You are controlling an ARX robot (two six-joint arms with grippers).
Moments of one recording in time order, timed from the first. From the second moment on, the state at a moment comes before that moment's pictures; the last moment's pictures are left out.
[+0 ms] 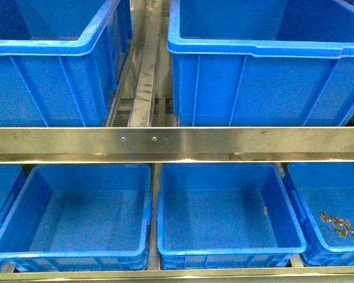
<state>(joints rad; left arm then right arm) 0.00 0.01 0.02 0.00 0.00 -0.01 0.00 0.00 0.03 0.00 0.00 0.00</state>
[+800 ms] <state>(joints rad) 0.00 0.01 0.02 0.00 0.00 -0.01 0.00 0.00 0.03 0.00 0.00 0.00</state>
